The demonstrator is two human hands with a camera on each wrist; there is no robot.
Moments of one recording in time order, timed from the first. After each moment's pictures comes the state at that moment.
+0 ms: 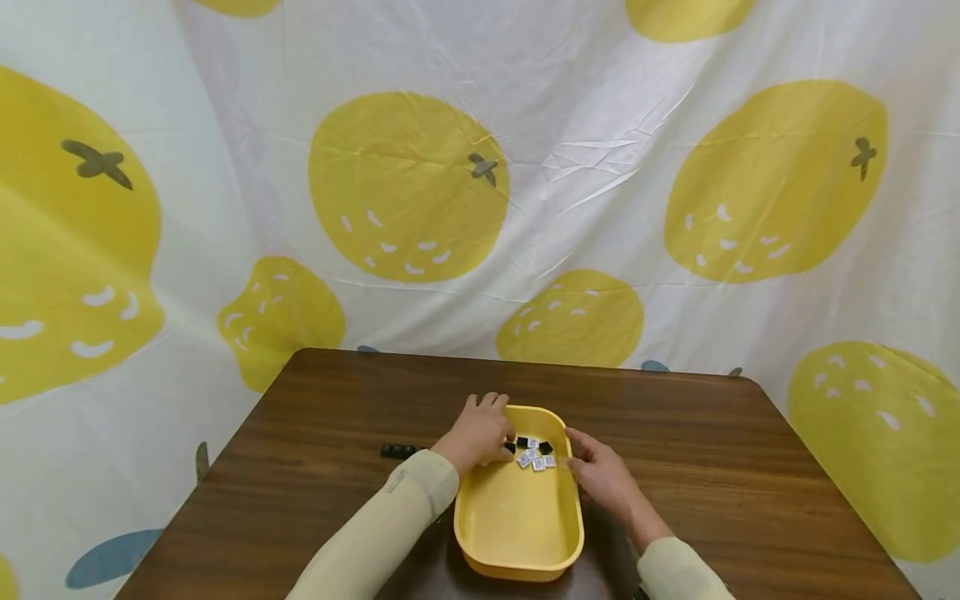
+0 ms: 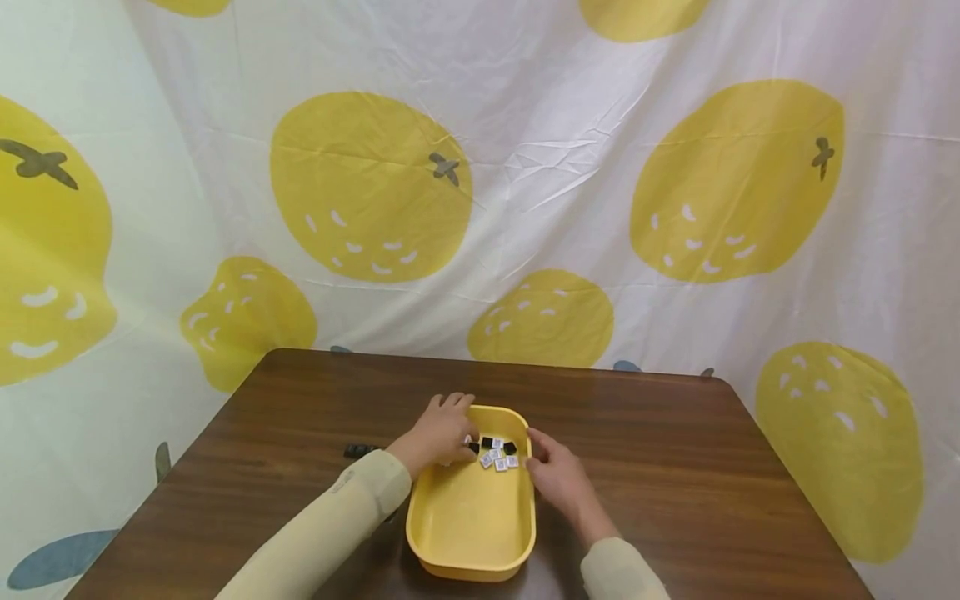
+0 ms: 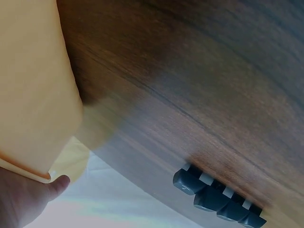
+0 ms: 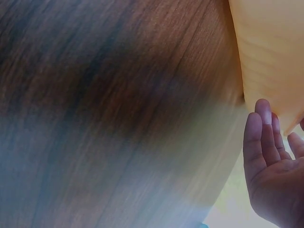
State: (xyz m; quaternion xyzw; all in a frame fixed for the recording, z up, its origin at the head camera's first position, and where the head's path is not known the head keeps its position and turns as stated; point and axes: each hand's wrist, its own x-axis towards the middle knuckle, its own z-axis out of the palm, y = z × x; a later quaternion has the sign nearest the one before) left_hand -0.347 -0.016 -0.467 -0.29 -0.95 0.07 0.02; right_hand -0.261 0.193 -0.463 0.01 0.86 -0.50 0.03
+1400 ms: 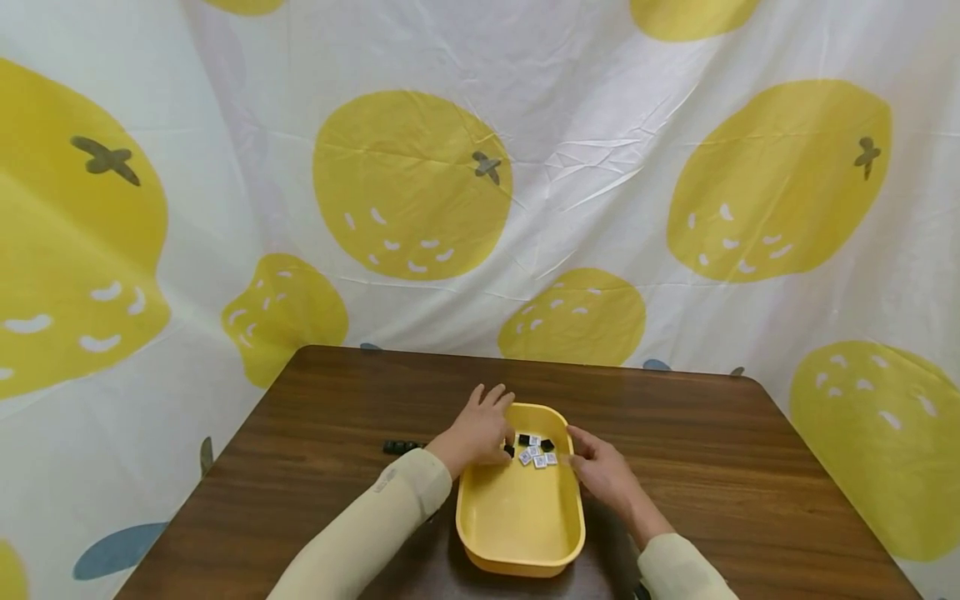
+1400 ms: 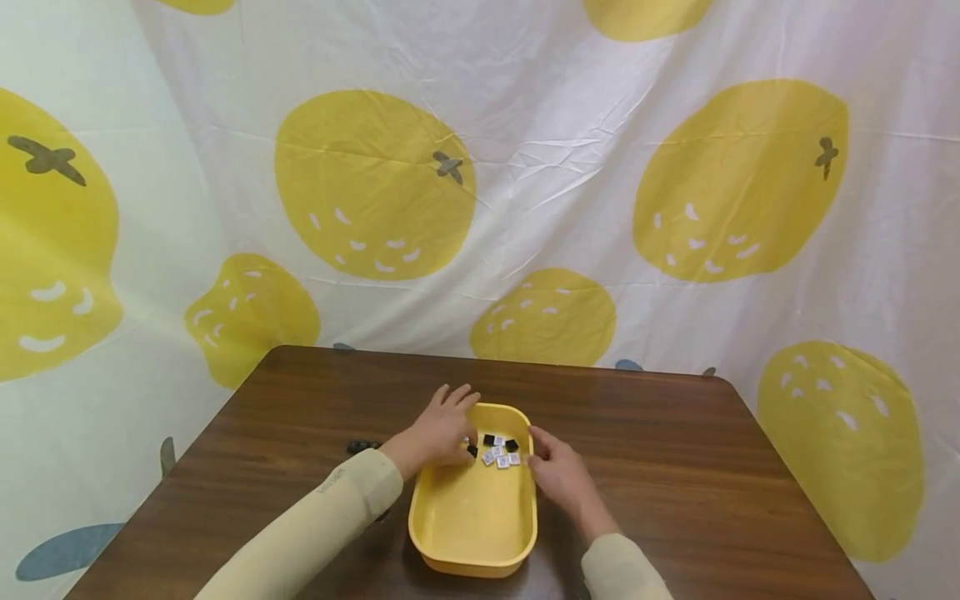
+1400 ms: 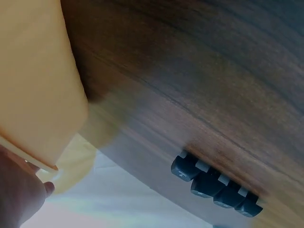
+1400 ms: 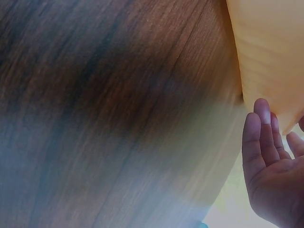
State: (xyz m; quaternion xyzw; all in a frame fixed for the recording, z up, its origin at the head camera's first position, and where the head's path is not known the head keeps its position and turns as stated) left_hand -0.340 -0.023 -0.461 -0.33 -0.94 0.08 0.04; right_hand -0.260 0.192 -0.460 0.00 0.87 -0.49 0.03
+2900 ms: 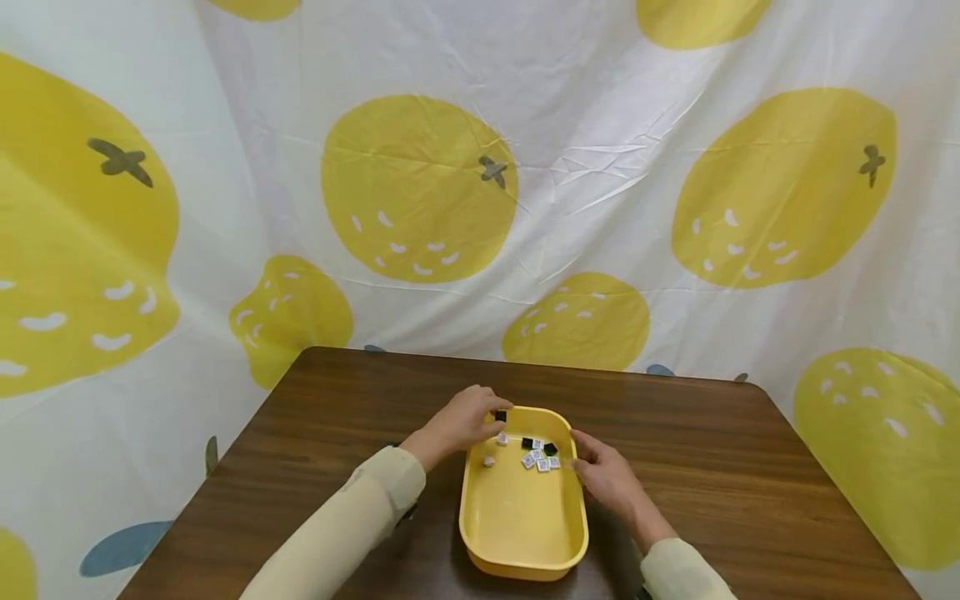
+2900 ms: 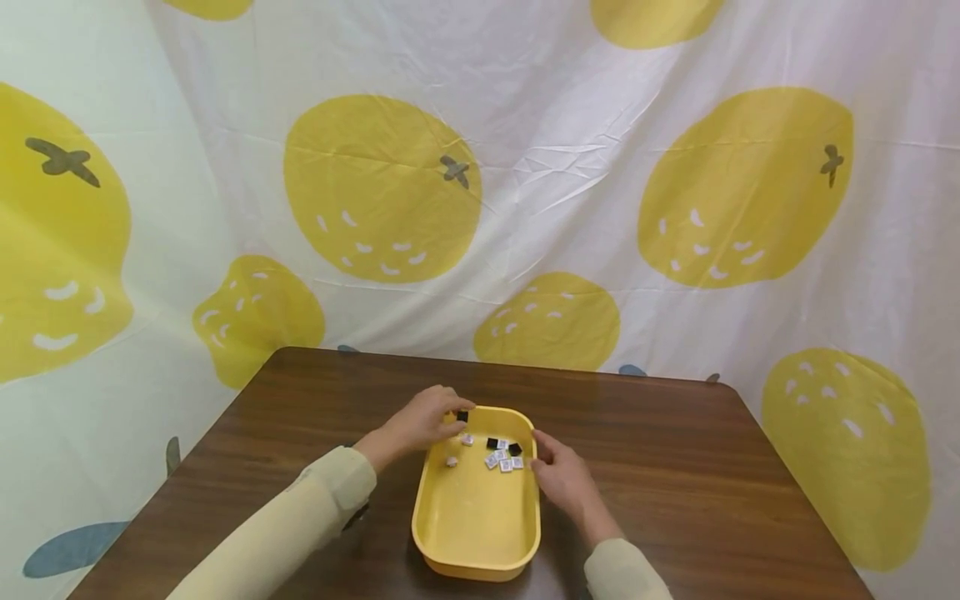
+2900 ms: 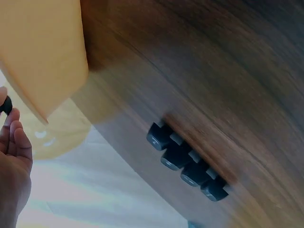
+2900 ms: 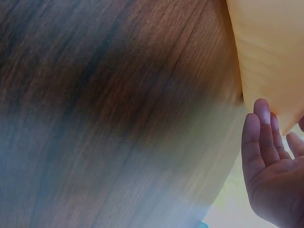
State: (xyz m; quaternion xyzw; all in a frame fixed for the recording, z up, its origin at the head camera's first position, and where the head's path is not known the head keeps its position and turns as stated) left_hand -0.344 -0.060 -0.441 -0.38 -0.90 -0.18 0.09; right_hand -0.259 0.190 -0.460 0.00 0.87 -0.49 0.03
